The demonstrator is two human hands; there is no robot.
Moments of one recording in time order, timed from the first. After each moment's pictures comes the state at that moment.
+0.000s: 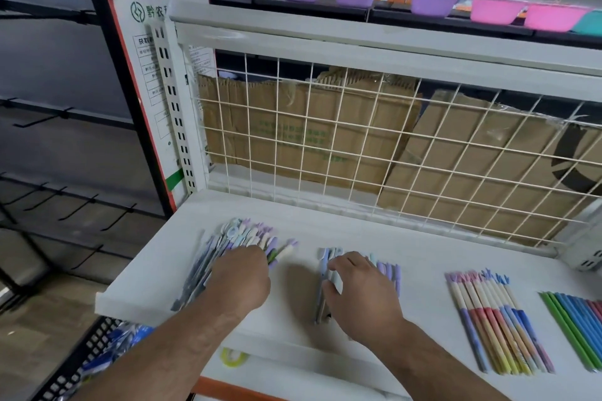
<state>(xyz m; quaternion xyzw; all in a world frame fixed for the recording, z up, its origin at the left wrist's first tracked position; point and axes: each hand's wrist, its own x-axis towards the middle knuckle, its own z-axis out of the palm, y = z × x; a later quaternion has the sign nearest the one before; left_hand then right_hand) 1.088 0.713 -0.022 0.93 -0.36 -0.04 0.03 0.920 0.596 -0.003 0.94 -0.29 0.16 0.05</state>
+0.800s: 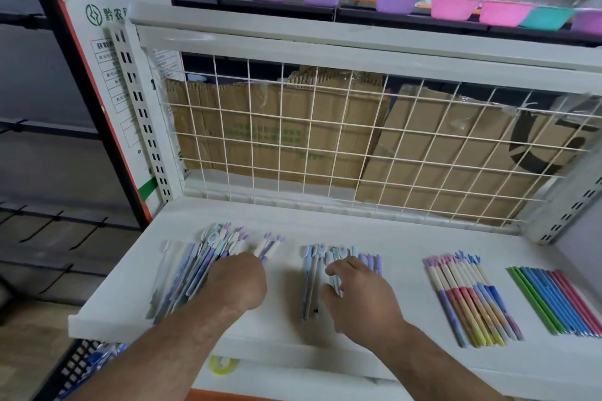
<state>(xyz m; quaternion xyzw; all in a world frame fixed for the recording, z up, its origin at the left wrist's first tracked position) 1.092 0.685 -0.036 0.92 -0.36 -0.11 -0.07 0.898 0.586 -0.022 0.92 -0.34 0.13 -0.15</state>
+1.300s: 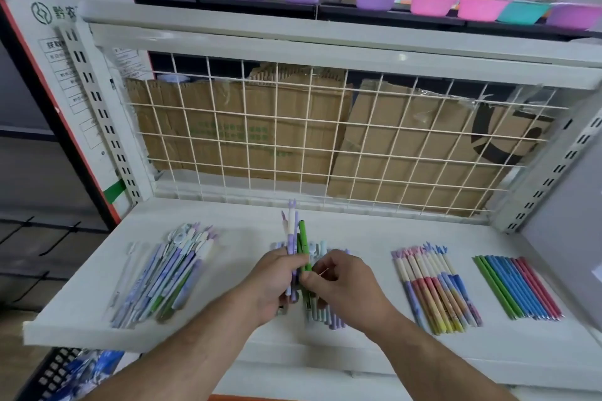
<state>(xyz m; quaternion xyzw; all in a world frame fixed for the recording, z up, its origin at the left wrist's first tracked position) 0.993 0.639 -0.001 0.64 -0.15 -0.47 0.59 0.863 0.565 0.014 0.79 -0.35 0.15 -0.48</state>
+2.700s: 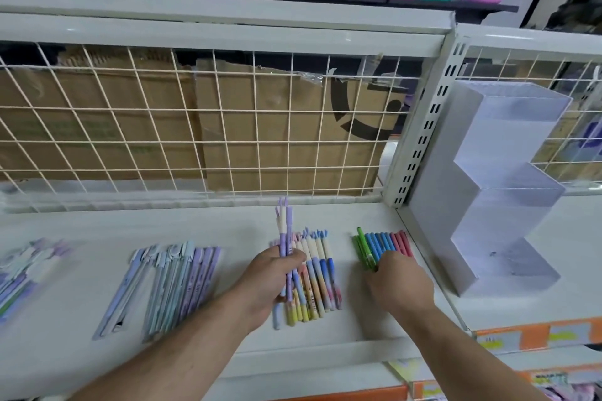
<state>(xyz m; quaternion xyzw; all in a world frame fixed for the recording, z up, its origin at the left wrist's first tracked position) 0.818 0.493 -0.001 0.63 -0.19 -0.51 0.55 0.639 0.361 -0.030 0.79 -0.61 0.04 -0.11</state>
